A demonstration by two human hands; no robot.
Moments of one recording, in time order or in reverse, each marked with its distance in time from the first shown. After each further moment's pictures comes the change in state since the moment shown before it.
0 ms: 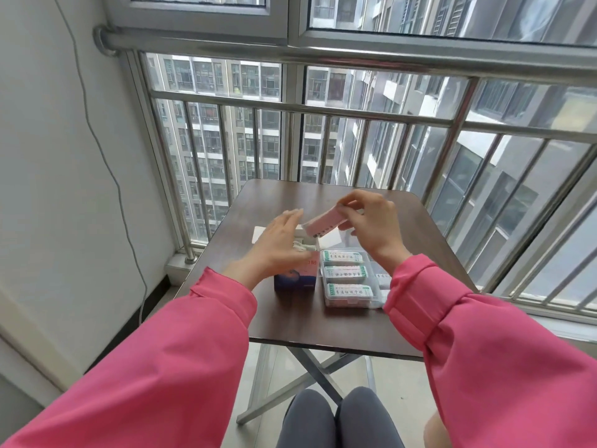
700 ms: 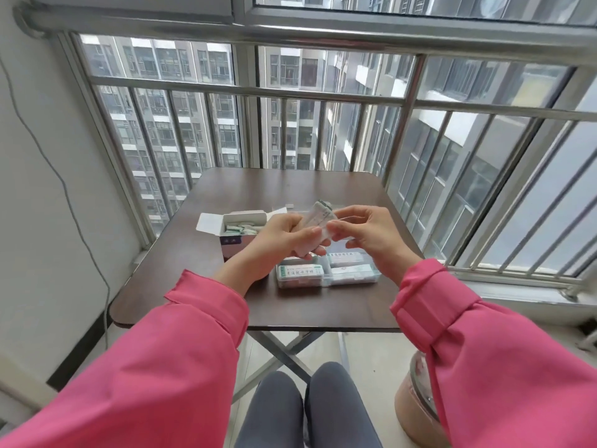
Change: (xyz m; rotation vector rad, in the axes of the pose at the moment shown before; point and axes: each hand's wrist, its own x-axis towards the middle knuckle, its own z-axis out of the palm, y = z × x) left_hand -0.006 0.085 0.040 -0.997 -0.201 -0.006; right_hand -0.047 0.046 -0.069 0.530 -0.177 0.375
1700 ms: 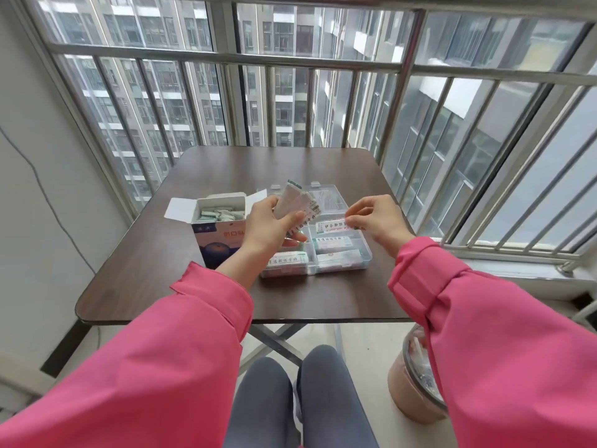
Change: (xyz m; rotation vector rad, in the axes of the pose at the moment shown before) left_hand 0.036 -0.031 0.020 0.050 0.402 -0.083; right_hand 0.048 0.060 -0.052 -0.485 0.143 0.082
